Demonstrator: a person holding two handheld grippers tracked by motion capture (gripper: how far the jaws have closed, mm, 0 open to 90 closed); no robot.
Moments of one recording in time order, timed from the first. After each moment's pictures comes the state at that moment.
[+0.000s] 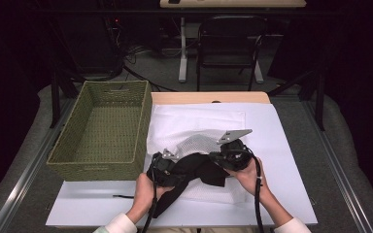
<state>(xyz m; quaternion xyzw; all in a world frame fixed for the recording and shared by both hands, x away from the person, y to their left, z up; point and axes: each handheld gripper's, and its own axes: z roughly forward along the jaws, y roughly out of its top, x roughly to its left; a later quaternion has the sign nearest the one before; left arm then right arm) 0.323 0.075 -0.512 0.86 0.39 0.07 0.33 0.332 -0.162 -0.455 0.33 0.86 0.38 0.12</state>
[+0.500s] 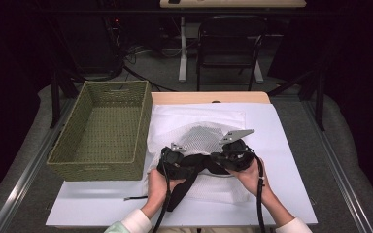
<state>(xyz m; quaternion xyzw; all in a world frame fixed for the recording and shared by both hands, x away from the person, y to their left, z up) 0.341 0.054 -0.519 0.84 0.42 0.08 0.34 0.332 -0.167 -0.456 0.34 0.85 0.38 0.12</state>
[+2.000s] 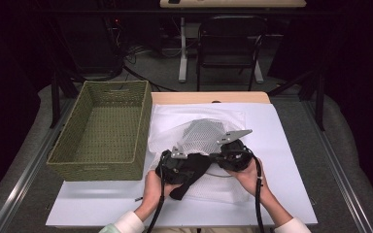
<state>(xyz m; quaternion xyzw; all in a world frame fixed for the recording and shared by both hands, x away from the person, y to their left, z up) 0.332 0.052 -0.515 0.86 0.36 0.07 0.34 0.333 -0.164 -0.457 0.33 0.86 0.38 0.11</state>
